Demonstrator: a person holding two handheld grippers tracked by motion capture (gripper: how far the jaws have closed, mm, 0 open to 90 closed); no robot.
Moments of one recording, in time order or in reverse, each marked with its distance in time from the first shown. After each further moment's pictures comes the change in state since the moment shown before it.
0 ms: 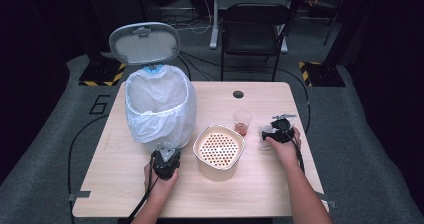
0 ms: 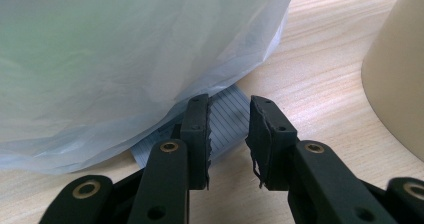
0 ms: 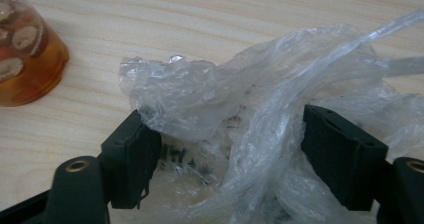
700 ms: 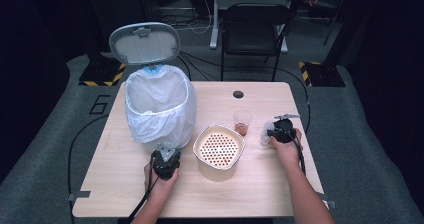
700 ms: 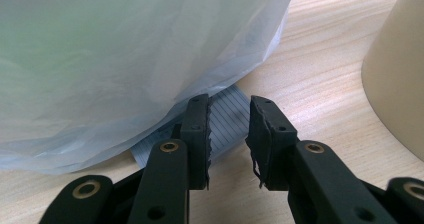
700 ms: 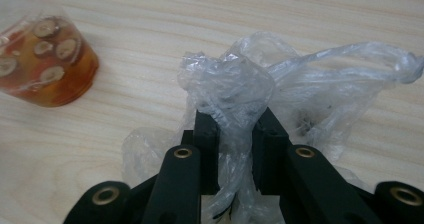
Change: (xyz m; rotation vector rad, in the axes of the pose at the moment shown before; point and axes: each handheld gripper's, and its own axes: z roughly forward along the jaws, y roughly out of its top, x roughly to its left) left arm -0.001 0.000 0.000 -0.005 0.001 -0.004; right arm -0.002 0.000 -0.011 -0.031 0.062 0.015
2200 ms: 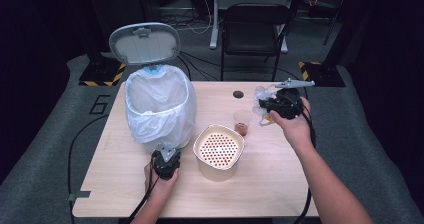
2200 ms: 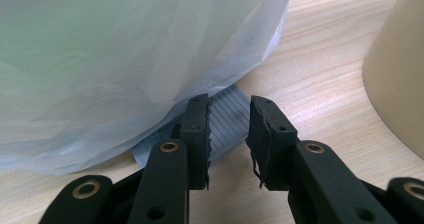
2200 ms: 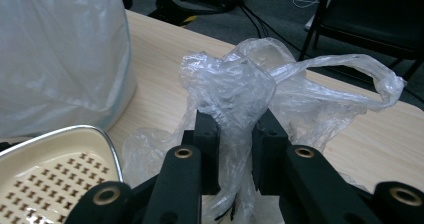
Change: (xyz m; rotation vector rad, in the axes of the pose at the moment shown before) left arm 0.000 0.000 0.000 0.000 0.011 0.024; right arm 0.061 0.102 -0.153 -0.228 0.212 -0.194
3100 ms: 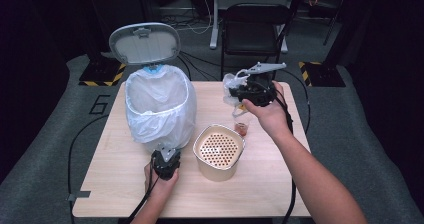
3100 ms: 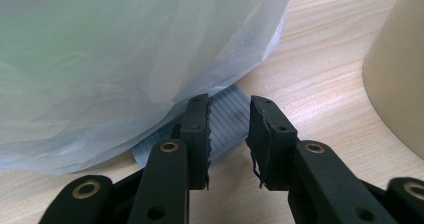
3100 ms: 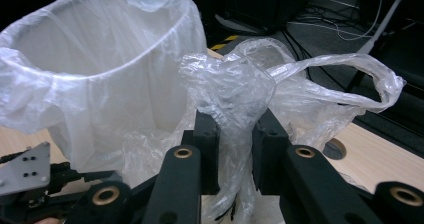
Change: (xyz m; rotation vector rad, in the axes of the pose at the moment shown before) left arm 0.000 0.000 0.000 -0.006 0.000 -0.009; right arm 0.069 0.061 0.011 -0.043 0.140 -0.114
